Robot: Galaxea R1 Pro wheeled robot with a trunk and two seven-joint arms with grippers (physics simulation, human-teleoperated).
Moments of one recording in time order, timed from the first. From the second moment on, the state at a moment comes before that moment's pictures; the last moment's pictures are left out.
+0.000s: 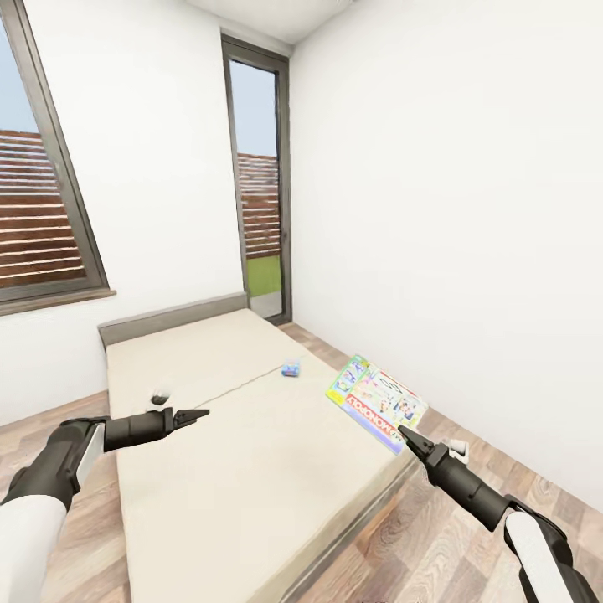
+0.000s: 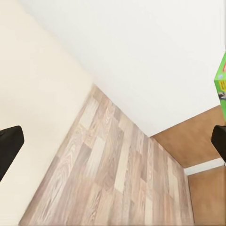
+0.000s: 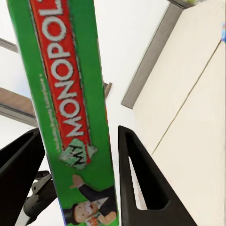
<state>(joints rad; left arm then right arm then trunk) -0.72 0.26 0.27 -0.73 -0.01 0.76 -1.22 -0.22 -0.08 -0.30 -1.29 -0.90 0.76 0.59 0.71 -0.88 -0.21</state>
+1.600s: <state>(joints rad) -0.73 0.26 0.28 -0.74 -0.01 0.81 -1.23 -0.22 -0.08 -0.35 -1.29 -0.91 0.76 0.58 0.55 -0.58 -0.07</state>
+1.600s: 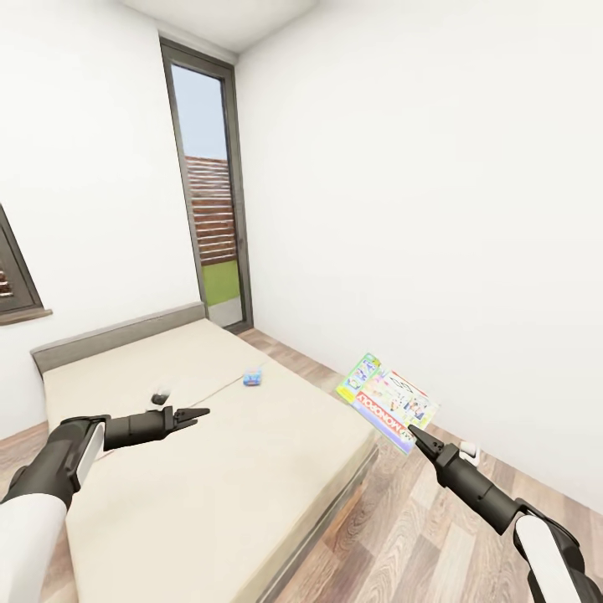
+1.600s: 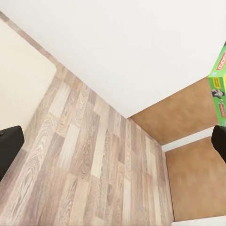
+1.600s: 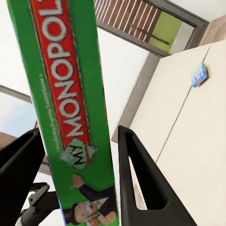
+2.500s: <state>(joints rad) -0.73 0.26 0.24 -0.74 -0.01 0.81 -1.23 -0.22 -0.08 -0.35 -1.25 -0.90 0.76 0.57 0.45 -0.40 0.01</state>
